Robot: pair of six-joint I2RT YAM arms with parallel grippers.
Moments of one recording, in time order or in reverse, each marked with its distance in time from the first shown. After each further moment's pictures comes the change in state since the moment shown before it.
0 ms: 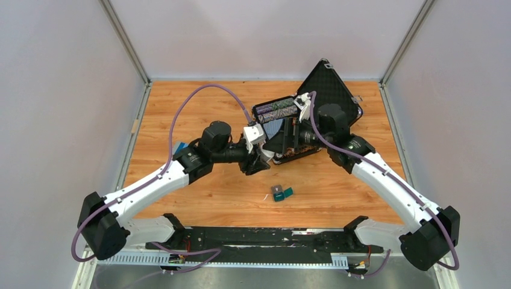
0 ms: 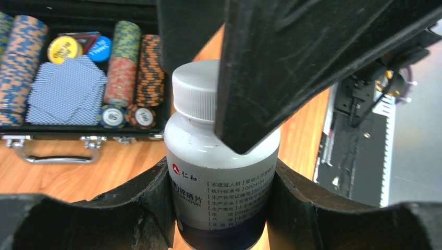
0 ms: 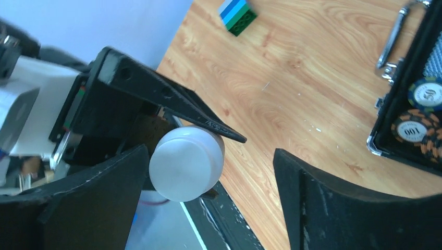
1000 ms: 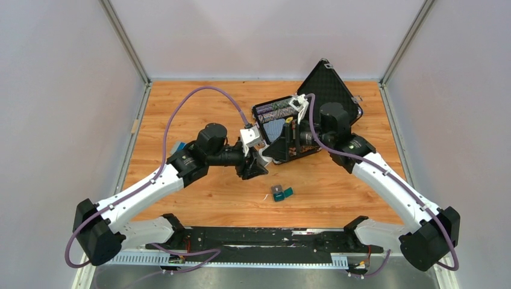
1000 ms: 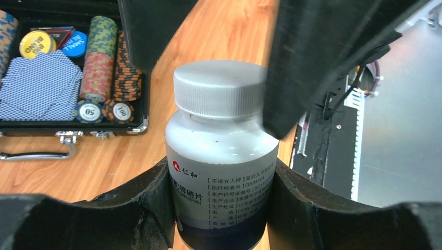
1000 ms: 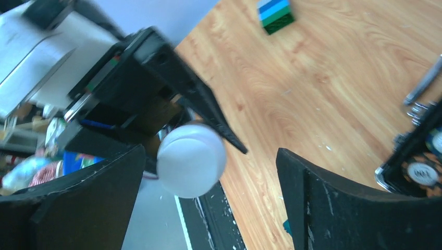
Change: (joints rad) left arm -0.005 -0.063 -0.018 -0.030 0.042 -0.042; right arm -0.009 -0.001 -0.005 0.067 -0.190 -0.125
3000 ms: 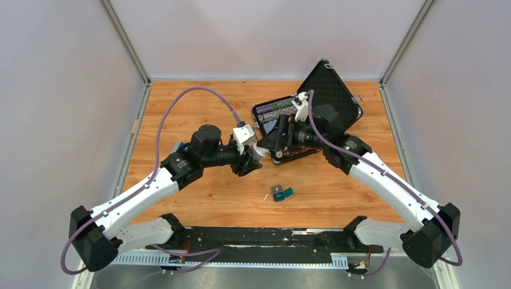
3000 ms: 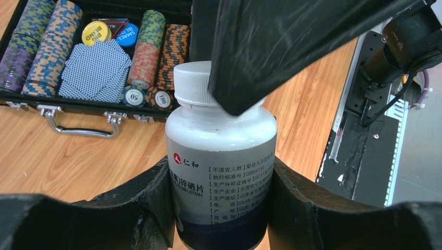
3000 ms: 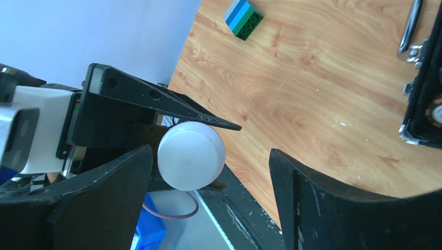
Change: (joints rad) left arm 0.011 -0.060 -0.018 -0.027 -0.151 0.031; right arm 0.095 0.000 0.048 -0.093 0.372 0.337
